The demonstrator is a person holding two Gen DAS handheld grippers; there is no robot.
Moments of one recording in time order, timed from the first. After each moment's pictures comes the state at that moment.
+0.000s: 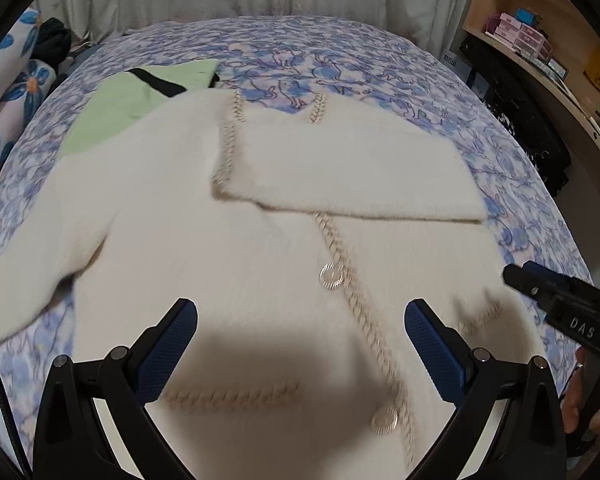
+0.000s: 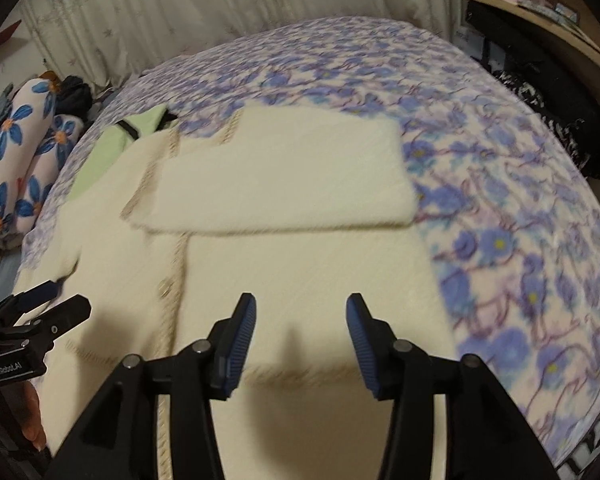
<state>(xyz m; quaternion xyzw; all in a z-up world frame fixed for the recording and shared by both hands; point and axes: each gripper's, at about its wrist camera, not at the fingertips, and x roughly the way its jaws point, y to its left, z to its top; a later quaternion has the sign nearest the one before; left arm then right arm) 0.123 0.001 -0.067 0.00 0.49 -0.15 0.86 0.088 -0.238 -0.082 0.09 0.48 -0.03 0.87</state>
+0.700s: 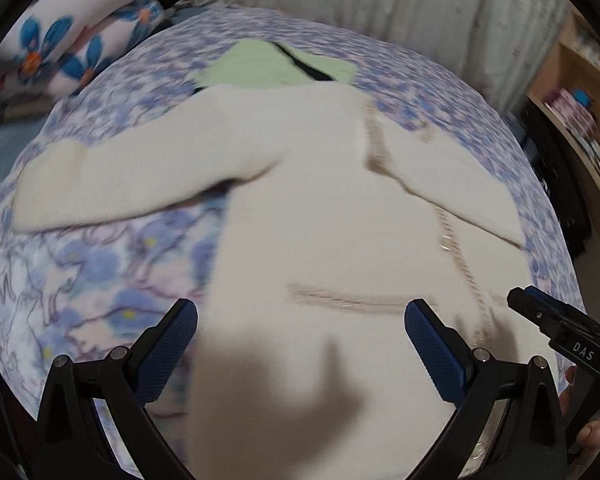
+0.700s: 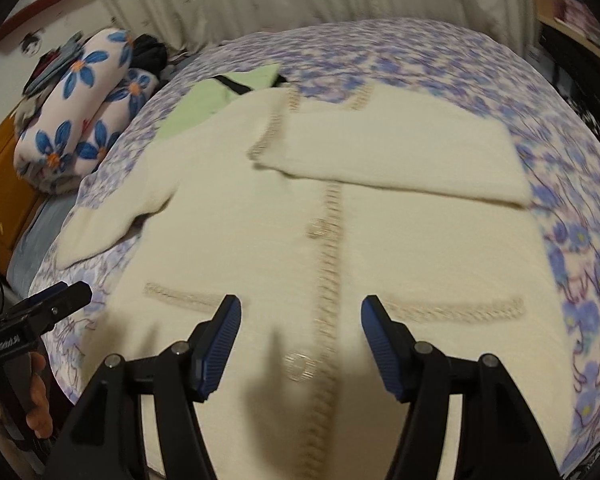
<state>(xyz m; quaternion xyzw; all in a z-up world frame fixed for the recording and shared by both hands) 0.050 0.182 -0.071 -0.11 0.49 -0.05 0.86 0.065 -0.097 -0.080 0.05 0.48 0.08 0.87</state>
